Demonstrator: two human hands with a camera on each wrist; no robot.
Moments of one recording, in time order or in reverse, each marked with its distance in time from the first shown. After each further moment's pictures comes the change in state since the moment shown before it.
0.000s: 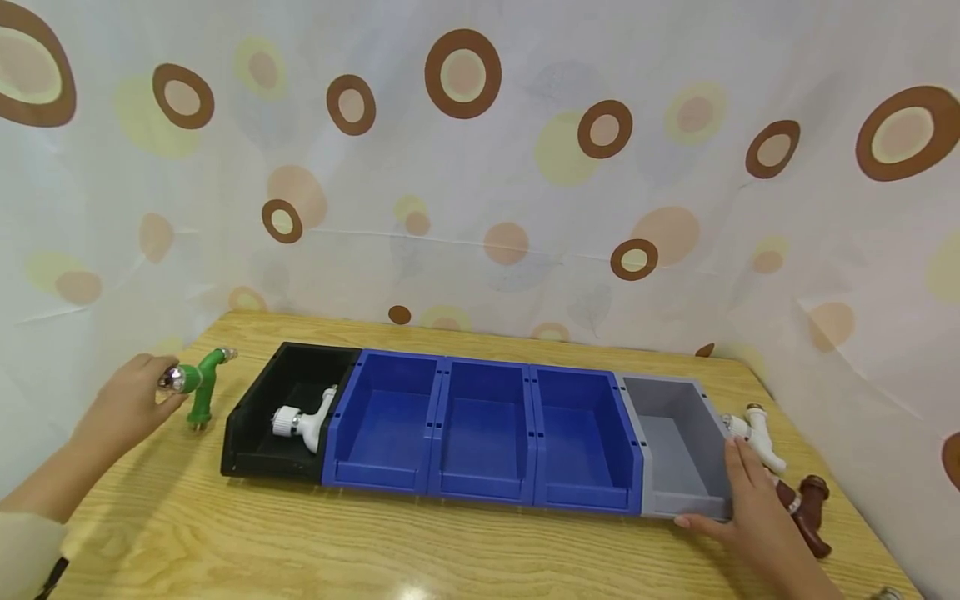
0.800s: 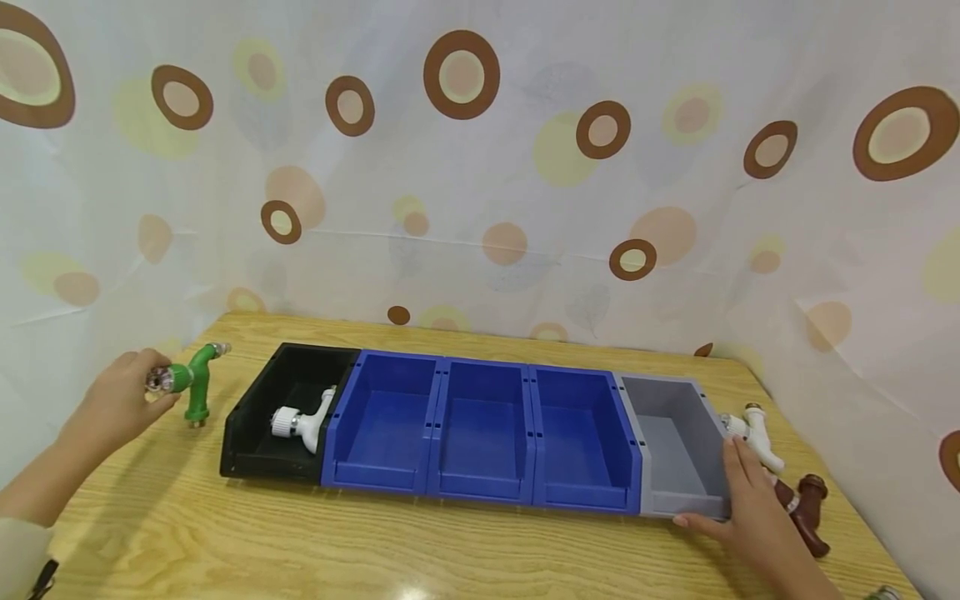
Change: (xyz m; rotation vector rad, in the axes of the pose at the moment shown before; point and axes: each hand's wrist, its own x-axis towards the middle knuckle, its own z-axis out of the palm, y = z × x) left_hand 0.000 0.001 -0.013 -0.050 -0.023 -0.034; right_hand 0.000 0.000 0.001 -0.028 0.013 -0.003
